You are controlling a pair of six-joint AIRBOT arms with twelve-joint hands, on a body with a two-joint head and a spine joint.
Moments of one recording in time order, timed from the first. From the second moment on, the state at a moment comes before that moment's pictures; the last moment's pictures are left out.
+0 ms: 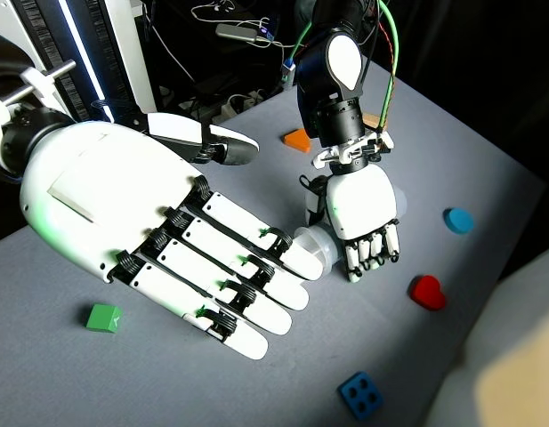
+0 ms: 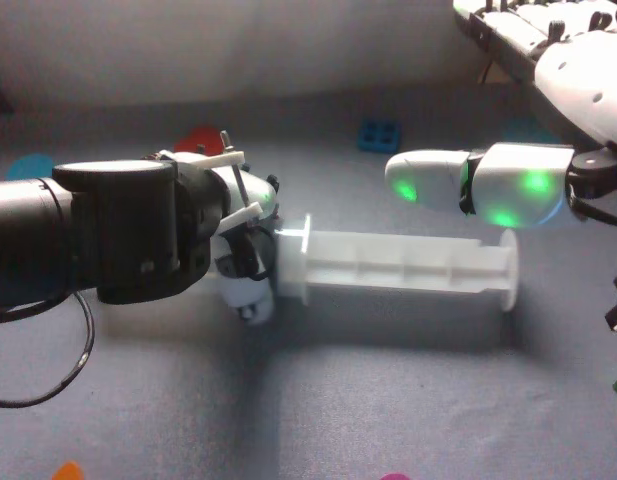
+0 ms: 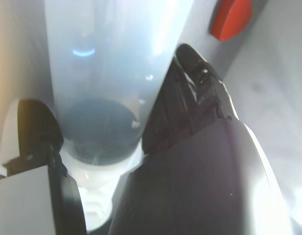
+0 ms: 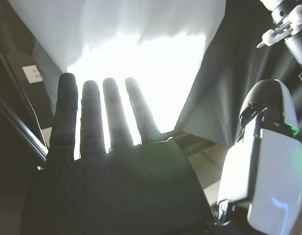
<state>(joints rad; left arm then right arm) 0.45 -1.32 1.19 1.12 0.63 -0.13 -0.48 -0.88 0.58 1.12 0.88 -2.00</state>
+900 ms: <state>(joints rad) 0.41 -1.25 1.12 1.14 0.65 -0.12 -0.43 -0.89 0.50 1.28 0.99 -2.10</state>
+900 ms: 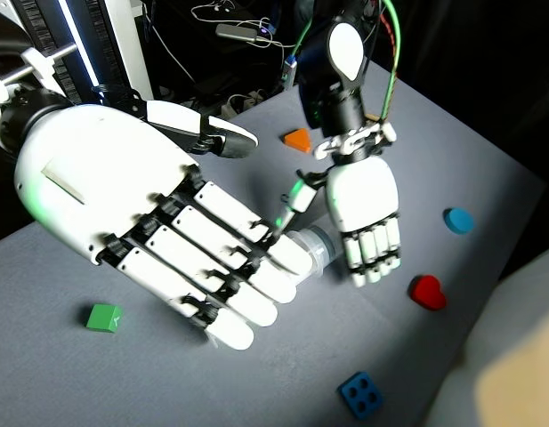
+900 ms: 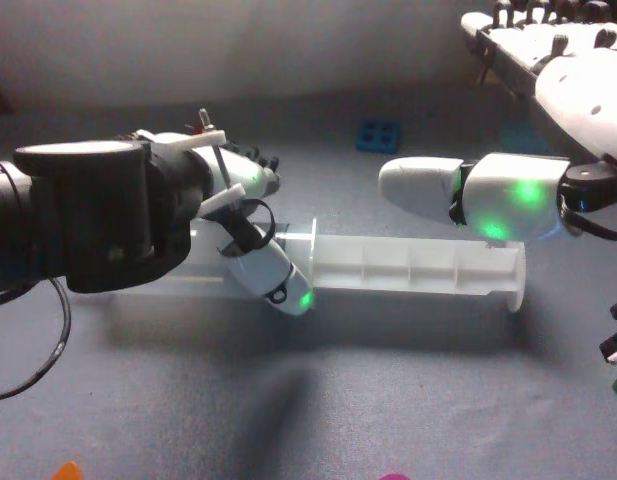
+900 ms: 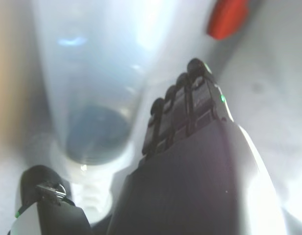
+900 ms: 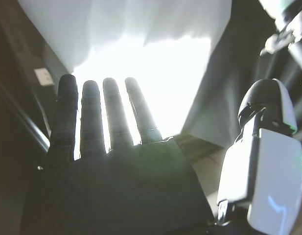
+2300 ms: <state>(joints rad) 0.33 -1.01 0.80 1.60 0.82 -0.47 -0.36 -0.86 0.40 1.35 1.00 -2.18</state>
